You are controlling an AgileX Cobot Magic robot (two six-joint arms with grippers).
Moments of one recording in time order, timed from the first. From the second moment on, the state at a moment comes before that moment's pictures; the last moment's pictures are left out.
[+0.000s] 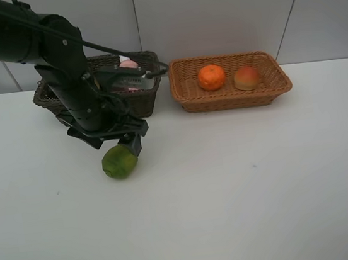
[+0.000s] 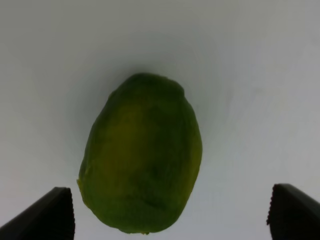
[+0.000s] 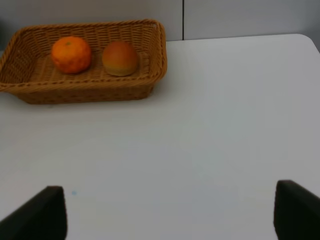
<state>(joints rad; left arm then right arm) -0.55 1.86 -1.15 -0.03 0.67 -0.13 0.01 0.00 -0.52 -0.07 1.06 0.08</state>
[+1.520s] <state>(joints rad) -0.56 2.01 -1.15 0.06 0.51 0.00 0.01 0.00 -0.52 -0.07 1.06 0.08</state>
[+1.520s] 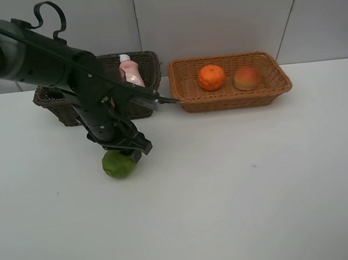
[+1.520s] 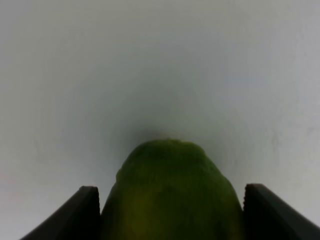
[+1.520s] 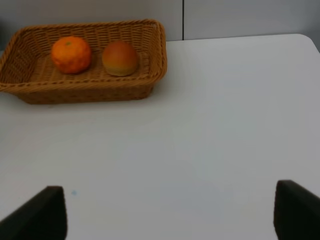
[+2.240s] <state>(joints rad) -0.56 2.01 -1.17 0.03 0.55 -0.06 0.01 0.00 -0.52 -0.07 1.06 0.08</state>
